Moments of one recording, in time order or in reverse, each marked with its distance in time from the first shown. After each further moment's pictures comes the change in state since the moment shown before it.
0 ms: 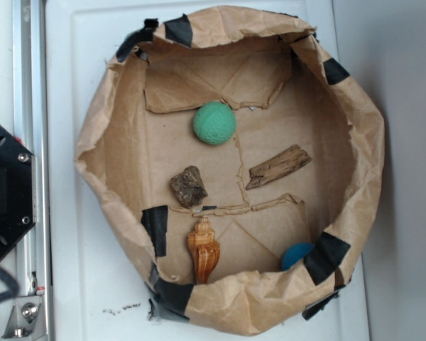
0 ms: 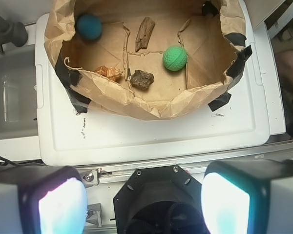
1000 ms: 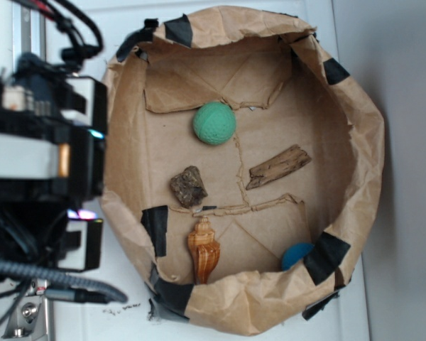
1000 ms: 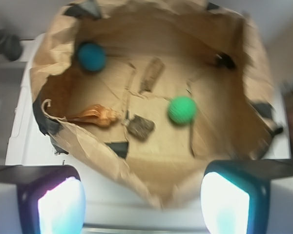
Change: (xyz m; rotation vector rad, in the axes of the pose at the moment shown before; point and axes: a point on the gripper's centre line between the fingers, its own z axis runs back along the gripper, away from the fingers) arm 0.056 -0.007 -0.053 0.033 -0.198 -0.249
